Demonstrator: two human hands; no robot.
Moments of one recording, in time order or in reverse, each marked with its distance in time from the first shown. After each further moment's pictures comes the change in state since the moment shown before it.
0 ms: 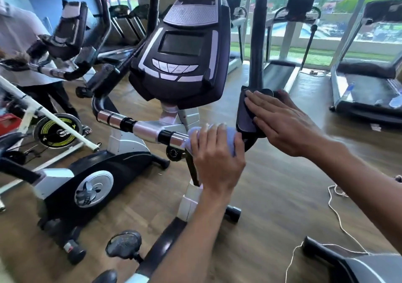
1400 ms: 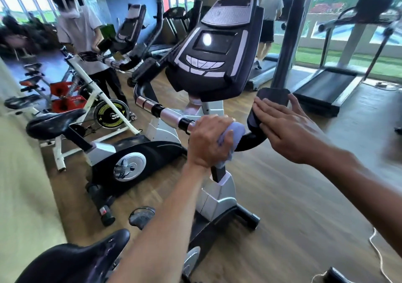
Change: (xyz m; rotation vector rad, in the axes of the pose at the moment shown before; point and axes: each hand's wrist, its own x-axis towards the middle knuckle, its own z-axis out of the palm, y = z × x) left_hand 0.016 -0.049 -0.009 -0.110 0.046 0.323; right_hand -0.007 -0.006 0.006 0.069 -0.019 -0.138
